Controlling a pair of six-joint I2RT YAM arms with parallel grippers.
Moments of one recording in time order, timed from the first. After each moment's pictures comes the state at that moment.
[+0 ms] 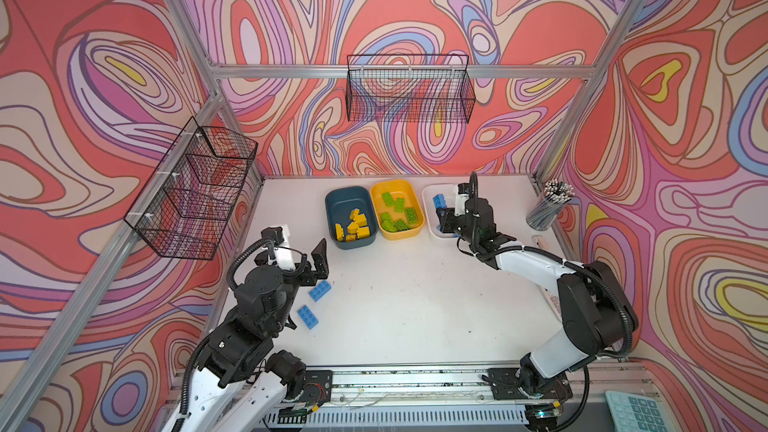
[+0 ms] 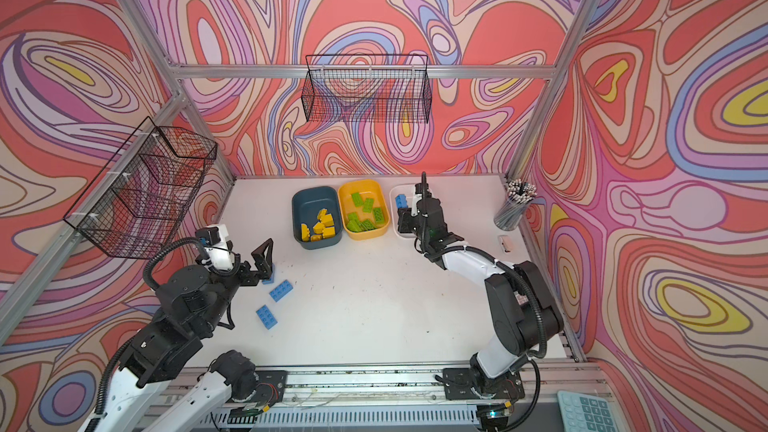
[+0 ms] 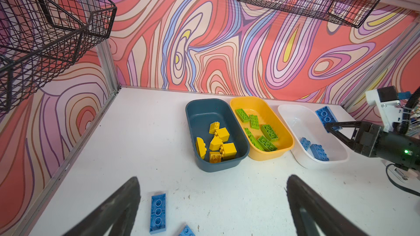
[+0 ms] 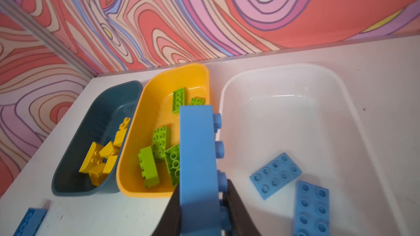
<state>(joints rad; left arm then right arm) -0.50 0.50 0.81 -0.53 -0.41 -0.27 0.36 1.62 0.95 0.26 -0.04 0.39</state>
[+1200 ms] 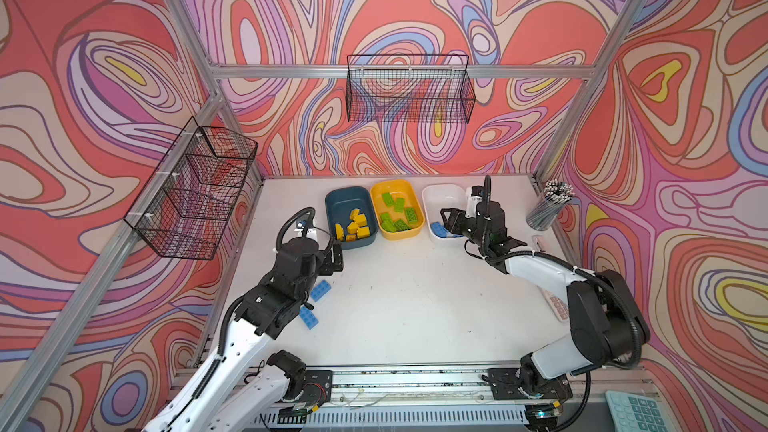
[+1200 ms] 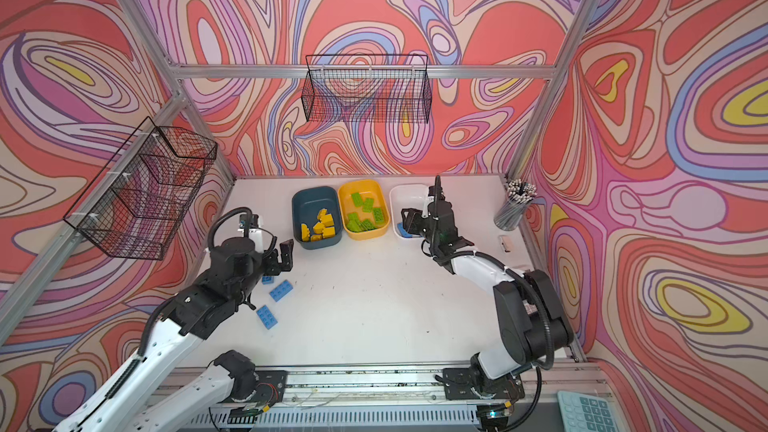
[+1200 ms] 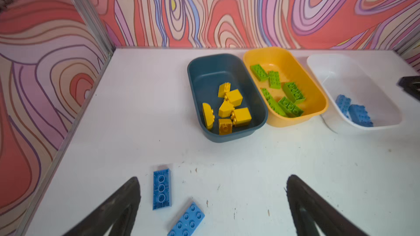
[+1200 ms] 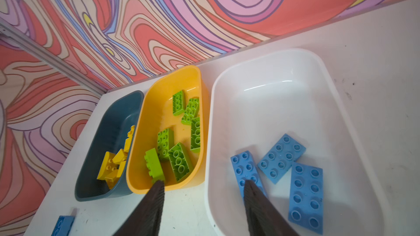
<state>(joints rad) -0.46 0.84 0.84 -0.56 -0.38 -0.29 0.34 1.51 0.85 0.29 -0.10 0.50</state>
